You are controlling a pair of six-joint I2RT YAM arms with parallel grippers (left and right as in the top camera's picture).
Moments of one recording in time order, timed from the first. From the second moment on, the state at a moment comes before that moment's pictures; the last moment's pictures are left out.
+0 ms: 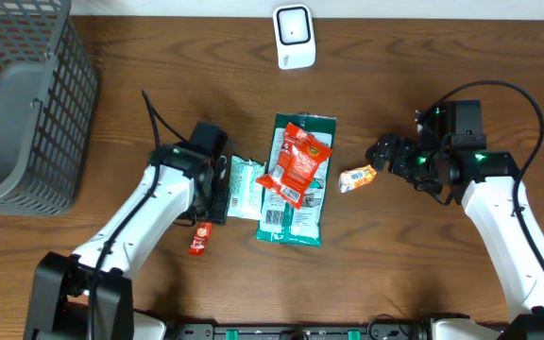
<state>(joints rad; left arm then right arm) -0.34 1.55 0.98 -0.97 0.02 -0.19 0.05 1.41 1.02 -0.74 -0.30 0.44</state>
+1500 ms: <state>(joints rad) -0.34 1.55 0.75 -0.64 -0.03 -0.25 0.05 1.41 1.02 -0.74 -0.30 0.44</state>
